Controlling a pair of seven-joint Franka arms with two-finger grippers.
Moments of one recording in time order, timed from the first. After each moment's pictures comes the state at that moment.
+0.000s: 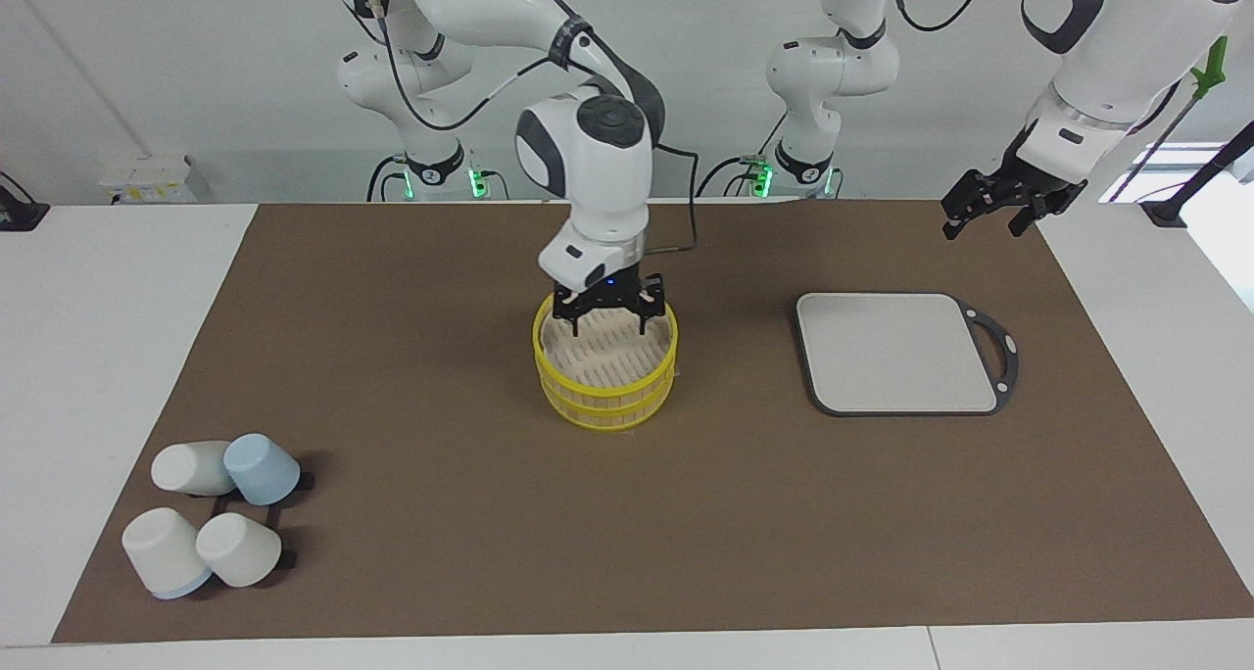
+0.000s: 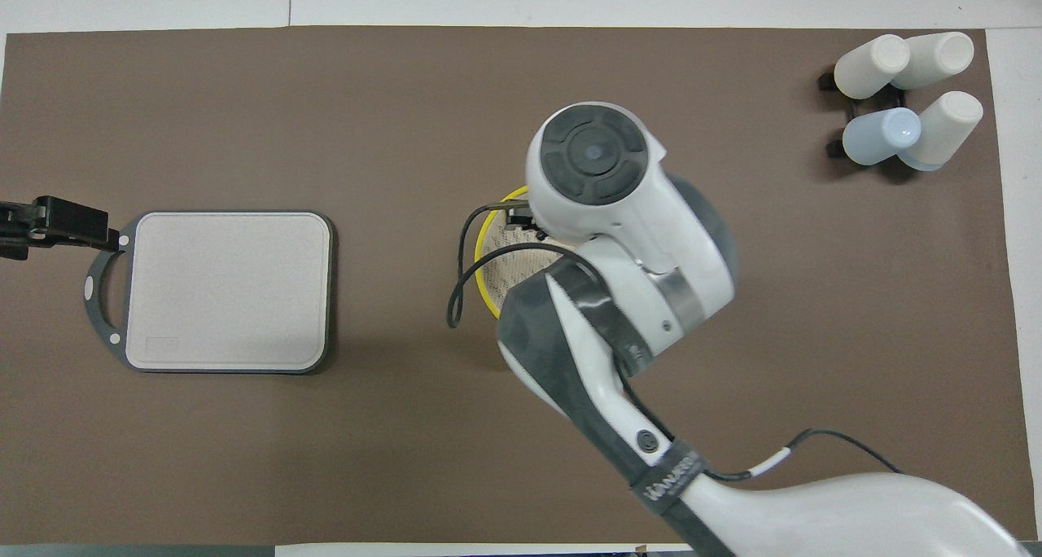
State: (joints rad) left arm -0.03 -0.04 0.03 -1.66 -0.03 1.57 0.01; right arm 0.48 0.31 0.02 -1.52 -0.07 1.84 0.58
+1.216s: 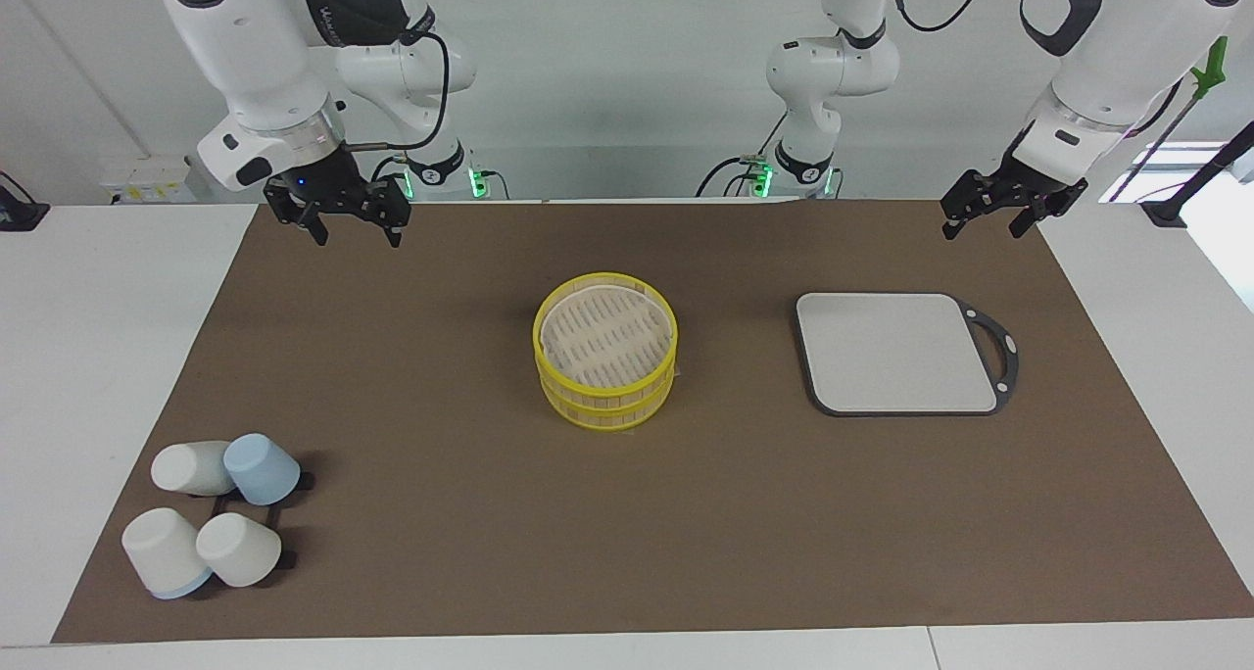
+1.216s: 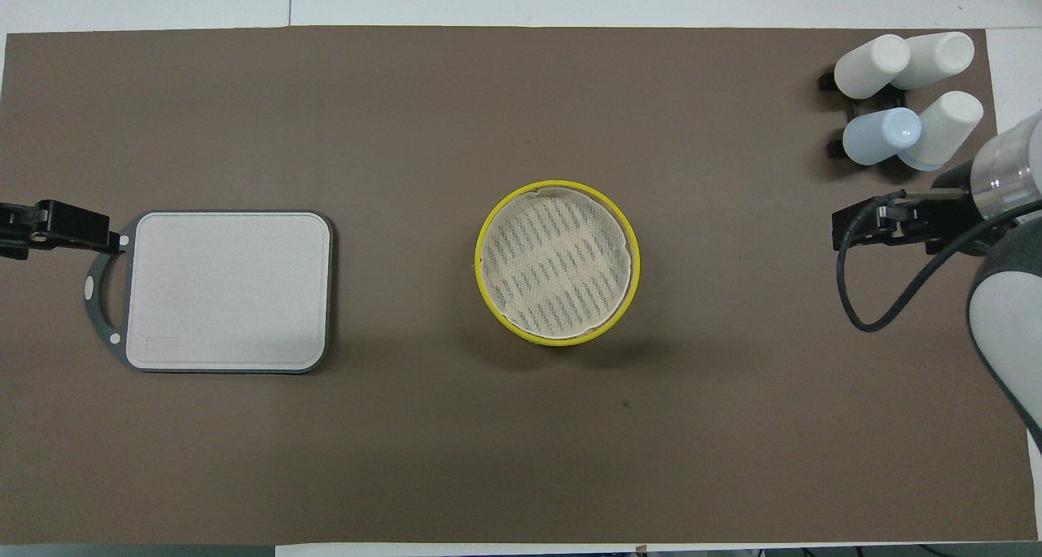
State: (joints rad) left arm -0.03 -0.04 0.03 -1.66 -0.02 1.57 0.04; right arm 0.05 -0.04 0.02 -1.70 0.01 1.60 0.14
